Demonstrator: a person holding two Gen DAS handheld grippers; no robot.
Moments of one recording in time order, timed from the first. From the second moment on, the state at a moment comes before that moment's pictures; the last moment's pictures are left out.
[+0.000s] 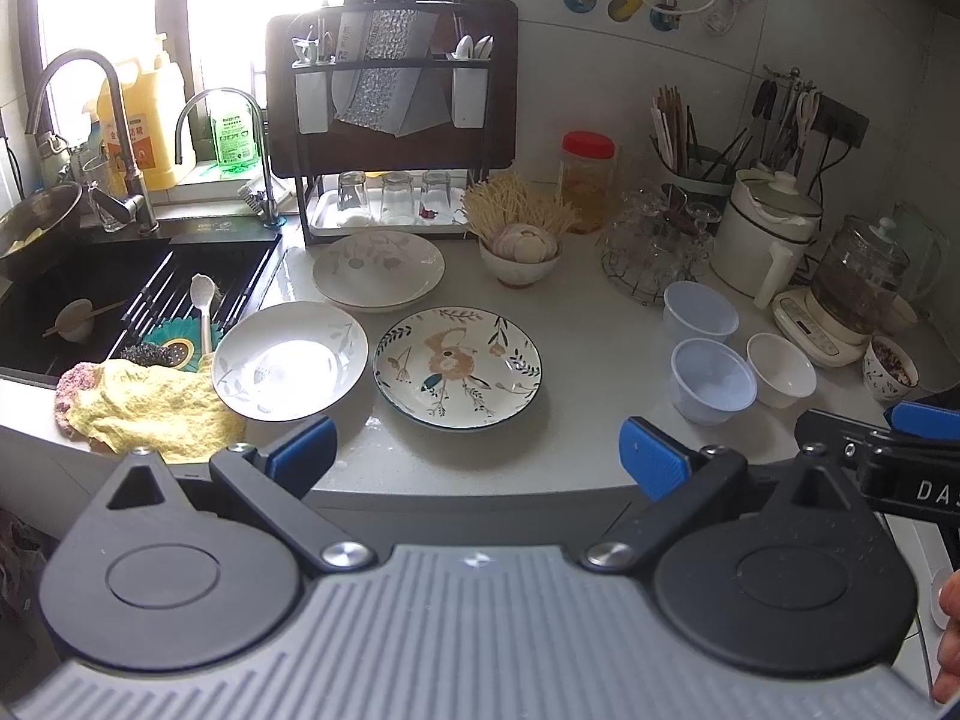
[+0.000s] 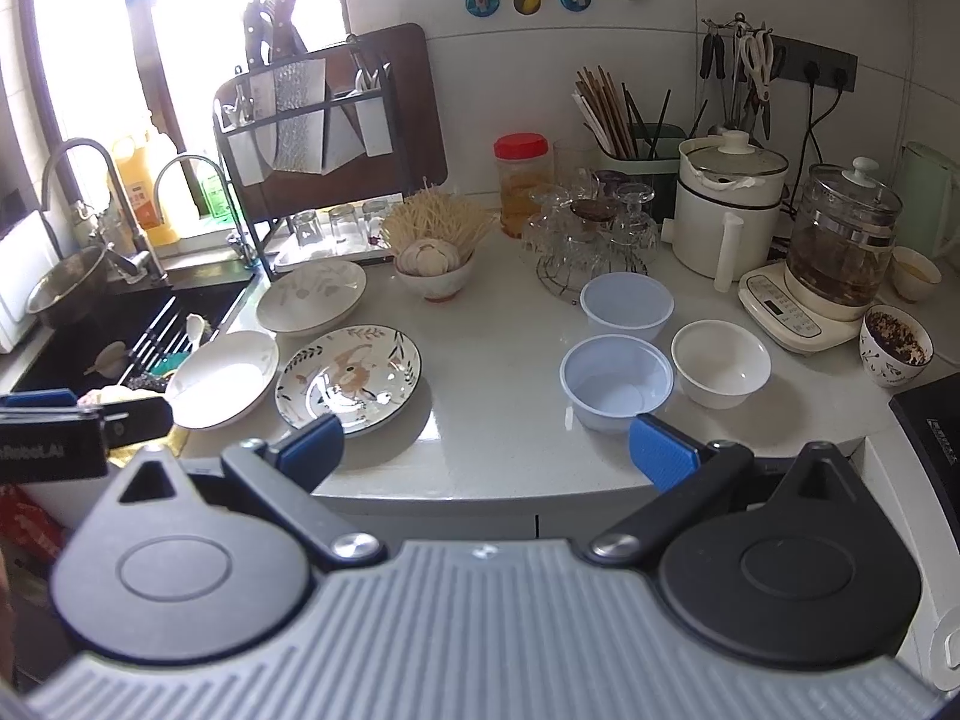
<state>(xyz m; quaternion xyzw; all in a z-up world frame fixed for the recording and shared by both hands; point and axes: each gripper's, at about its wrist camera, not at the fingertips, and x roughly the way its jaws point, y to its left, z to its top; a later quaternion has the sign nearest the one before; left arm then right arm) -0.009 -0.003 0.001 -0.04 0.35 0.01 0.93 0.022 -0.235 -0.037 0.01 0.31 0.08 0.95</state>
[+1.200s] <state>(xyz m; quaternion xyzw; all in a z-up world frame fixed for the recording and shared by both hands) -0.023 -0.019 -0.007 -0.04 0.36 0.00 0.93 0.014 -0.248 -0.039 0.01 0.32 0.09 0.94</state>
